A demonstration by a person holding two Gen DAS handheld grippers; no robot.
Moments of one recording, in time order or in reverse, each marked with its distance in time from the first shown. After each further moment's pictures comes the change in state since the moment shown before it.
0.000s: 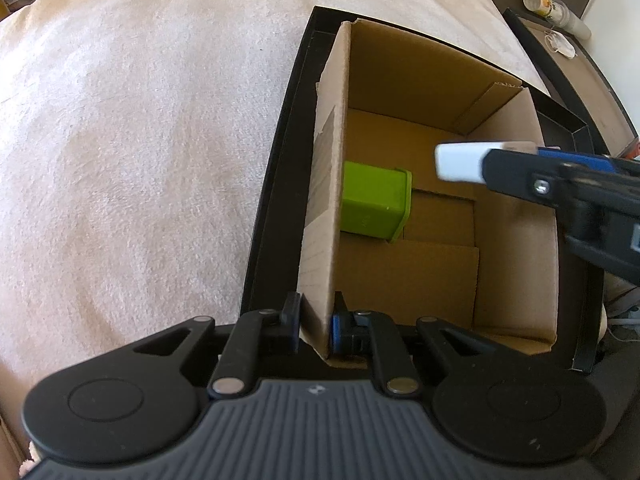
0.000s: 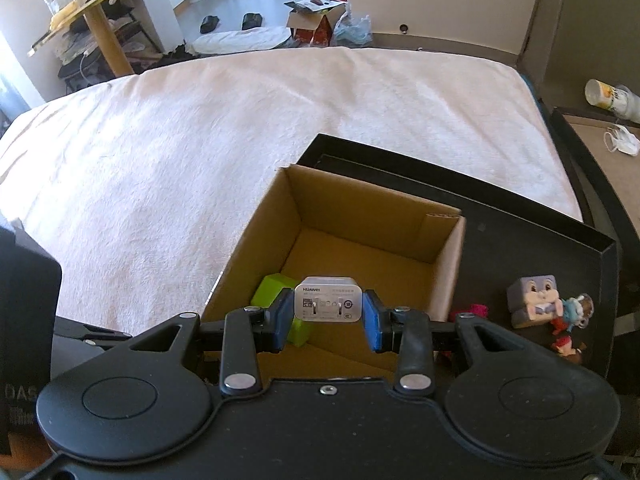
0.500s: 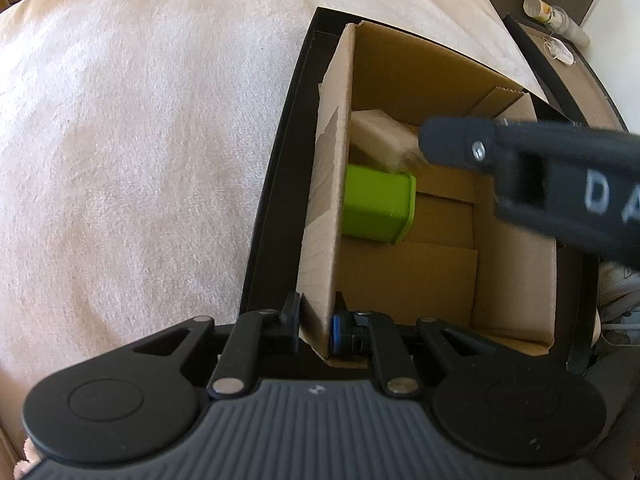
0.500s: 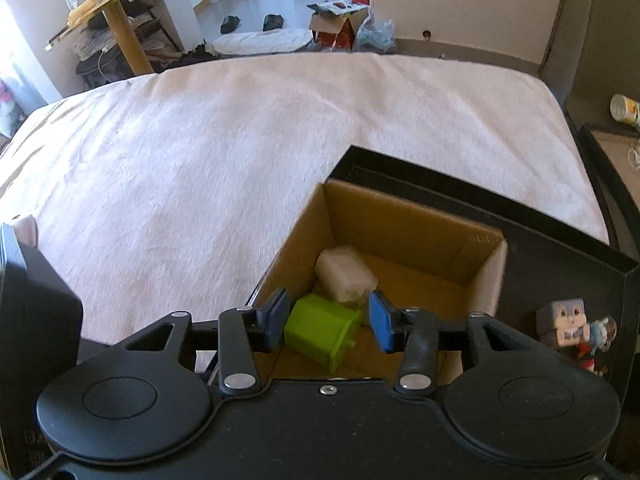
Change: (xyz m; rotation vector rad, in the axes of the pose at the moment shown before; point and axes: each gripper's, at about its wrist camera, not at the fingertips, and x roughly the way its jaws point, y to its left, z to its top) left arm -0.001 0.008 -0.001 -0.016 -0.002 -0.020; right arm 0.005 0.013 0.009 -0.024 -0.002 0.047
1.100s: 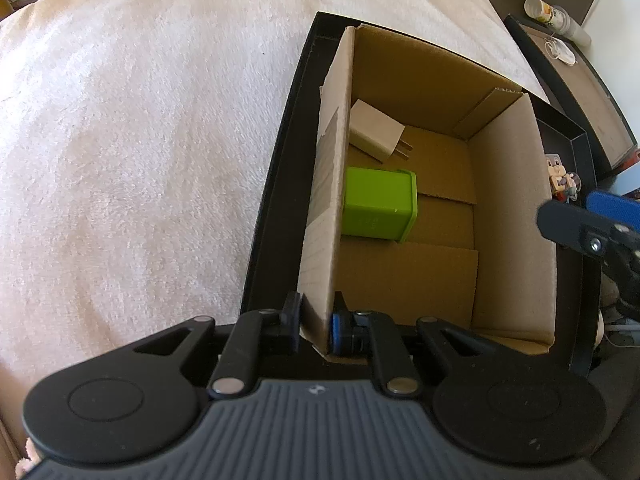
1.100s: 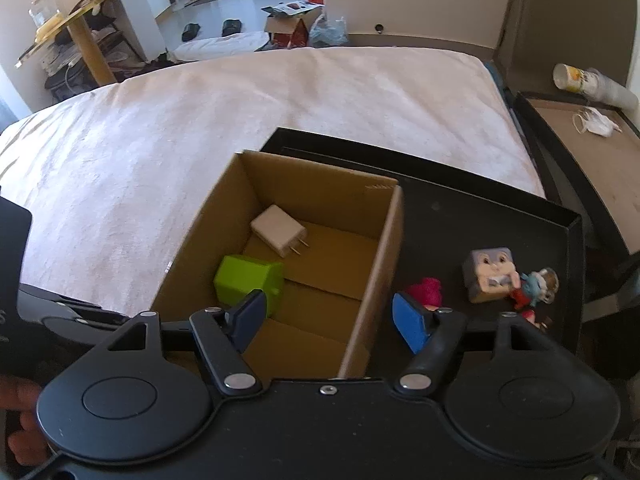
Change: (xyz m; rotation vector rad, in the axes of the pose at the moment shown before) left arm -0.001 -0.005 -0.004 0.004 -0.012 0.018; right arm -0.031 -0.051 -0.036 0.074 -0.013 -0.083
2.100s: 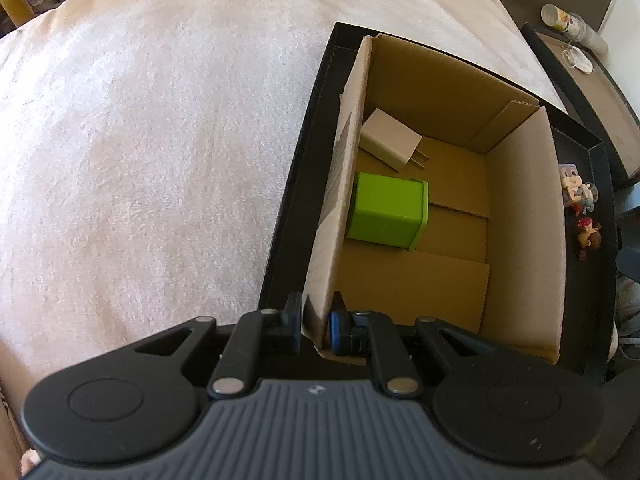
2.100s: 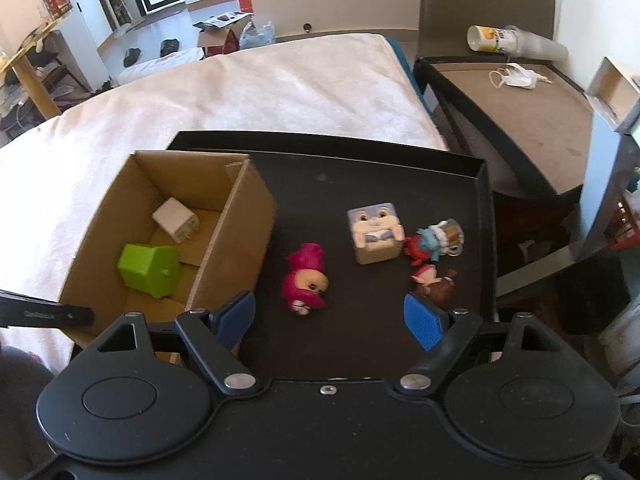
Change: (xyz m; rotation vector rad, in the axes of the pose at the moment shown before) left arm -0.005 -0.006 -0.001 -0.023 -0.026 0.074; right arm -0.015 -0.087 -0.039 0.130 -0.019 -0.099
